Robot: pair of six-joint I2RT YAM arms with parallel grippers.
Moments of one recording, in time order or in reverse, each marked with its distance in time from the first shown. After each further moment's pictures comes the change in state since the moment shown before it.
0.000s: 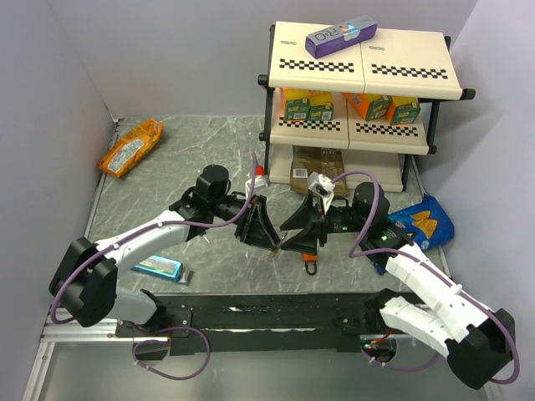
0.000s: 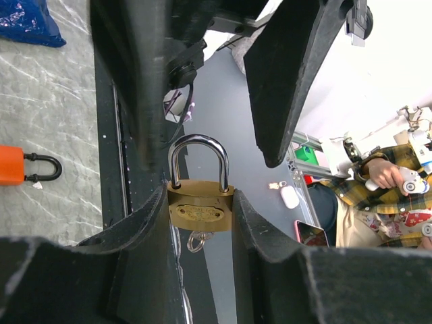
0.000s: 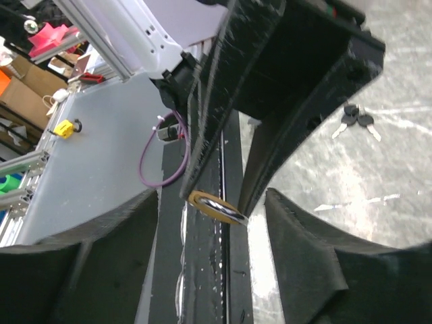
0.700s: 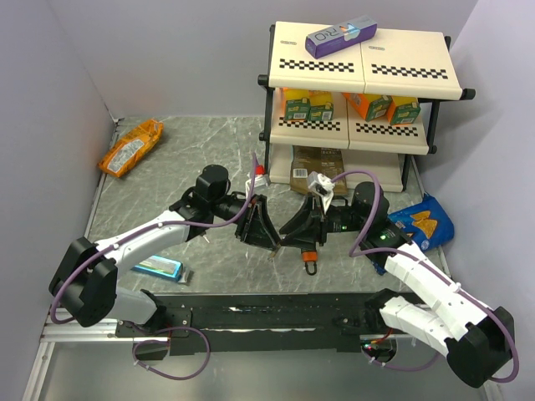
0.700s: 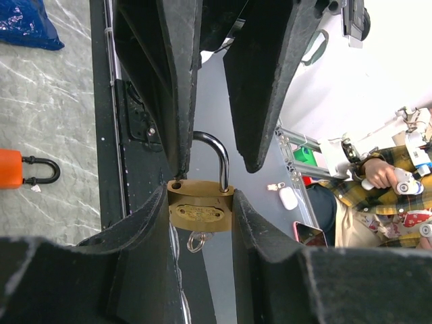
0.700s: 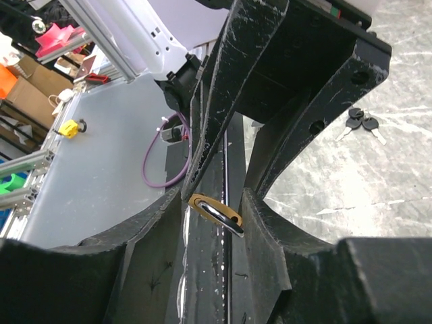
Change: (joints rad) left arm 0.000 0.000 0.000 0.022 0.000 -0.021; right arm 0.002 0.011 -0.002 0.043 -0.018 0.025
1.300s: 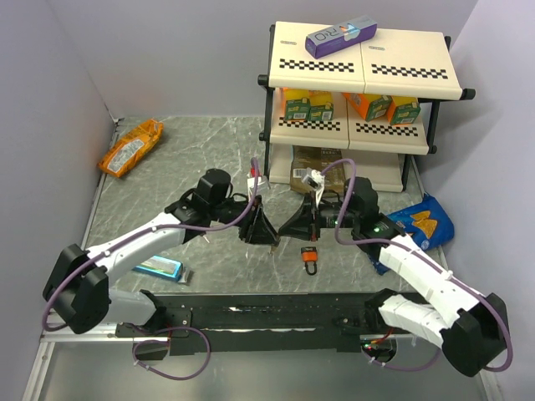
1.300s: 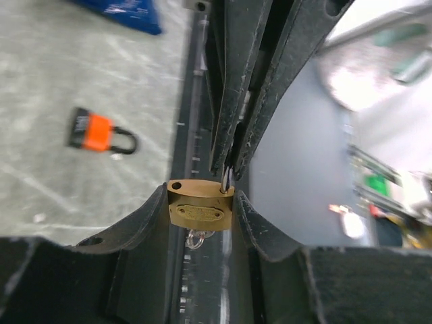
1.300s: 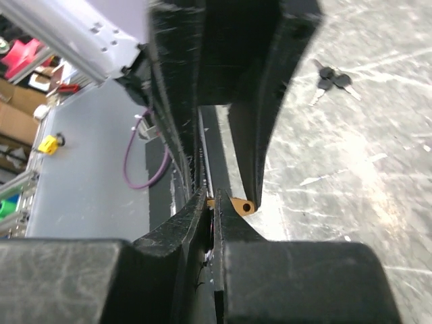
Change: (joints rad) left arm -0.011 -0.040 0.012 -0.250 -0.283 0.202; right arm -0.006 0.072 0.016 -0.105 0.109 -0.014
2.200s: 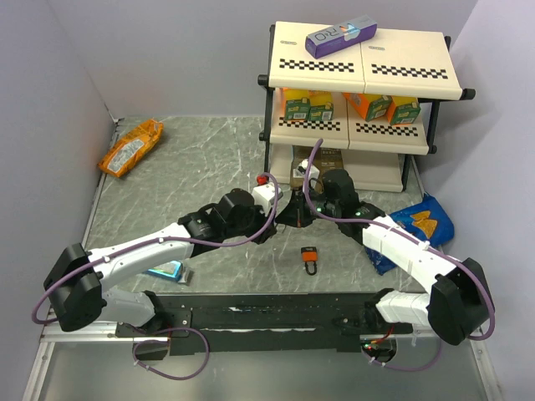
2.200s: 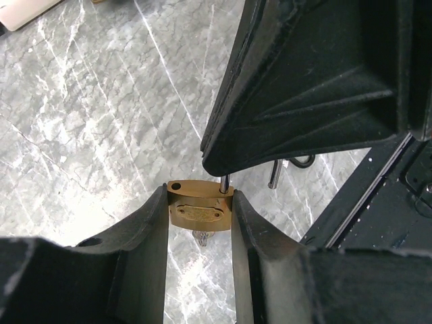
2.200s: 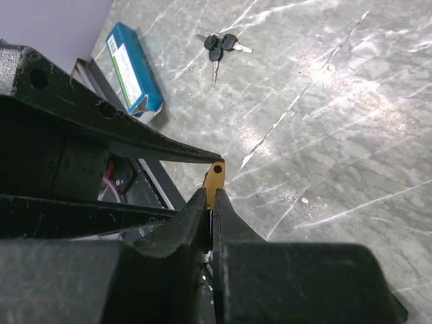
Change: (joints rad) left arm -0.241 -0.024 0.021 -0.159 -0.960 0.085; right arm 0.017 0.233 0.099 -0.136 0.385 0.175
